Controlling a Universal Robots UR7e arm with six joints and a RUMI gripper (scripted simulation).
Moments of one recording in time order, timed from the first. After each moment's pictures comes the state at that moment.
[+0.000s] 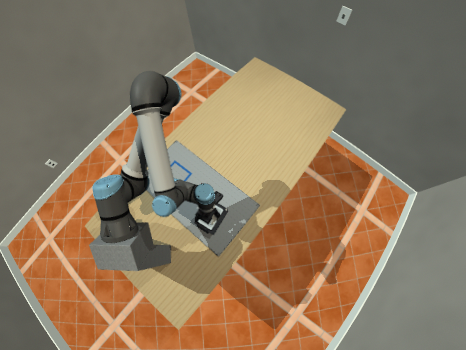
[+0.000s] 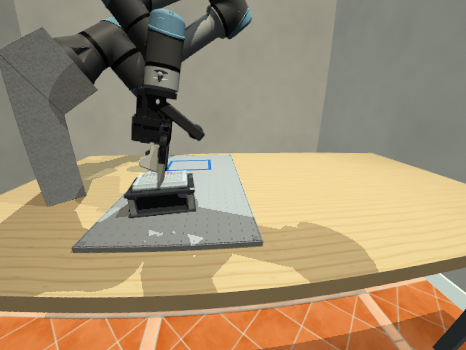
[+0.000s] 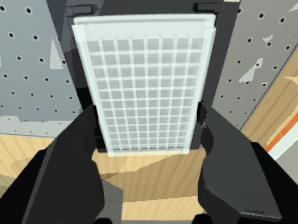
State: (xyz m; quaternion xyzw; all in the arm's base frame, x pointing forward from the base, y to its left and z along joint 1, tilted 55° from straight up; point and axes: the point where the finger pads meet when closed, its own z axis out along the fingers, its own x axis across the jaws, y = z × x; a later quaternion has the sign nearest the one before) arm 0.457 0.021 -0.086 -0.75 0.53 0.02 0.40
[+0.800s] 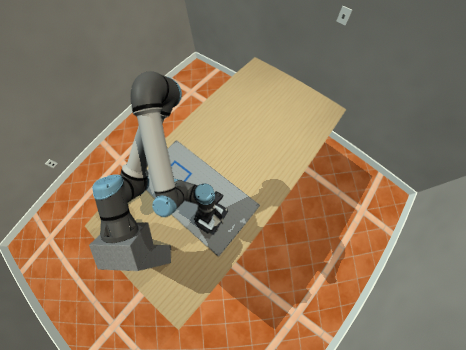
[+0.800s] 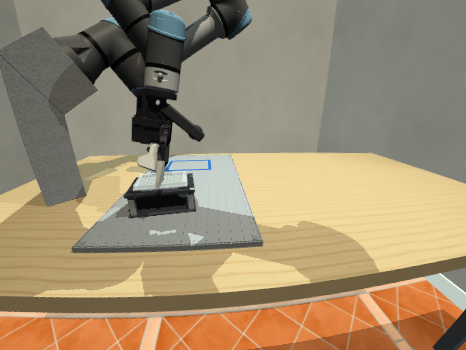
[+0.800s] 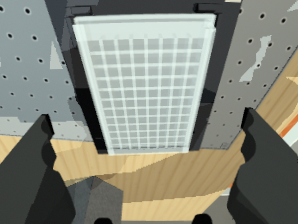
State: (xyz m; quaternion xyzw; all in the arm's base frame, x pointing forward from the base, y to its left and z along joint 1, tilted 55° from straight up) arm 0.458 0.022 -0.087 -0.75 0.53 0.02 0.40
